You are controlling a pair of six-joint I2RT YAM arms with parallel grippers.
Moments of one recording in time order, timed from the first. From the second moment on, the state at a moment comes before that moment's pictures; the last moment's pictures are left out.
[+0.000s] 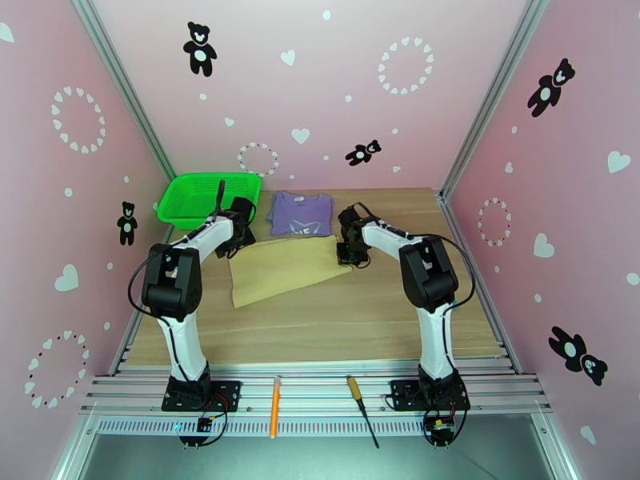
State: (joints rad) left arm -0.18 1.93 1.51 -0.80 -0.35 -0.70; right arm 0.43 2.10 1.50 -0.75 -0.07 0.42
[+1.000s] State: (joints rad) left arm -0.55 1.72 1.22 -0.57 -0.04 -0.90; right arm 0.26 1.55 1.00 -0.55 -0.38 0.60
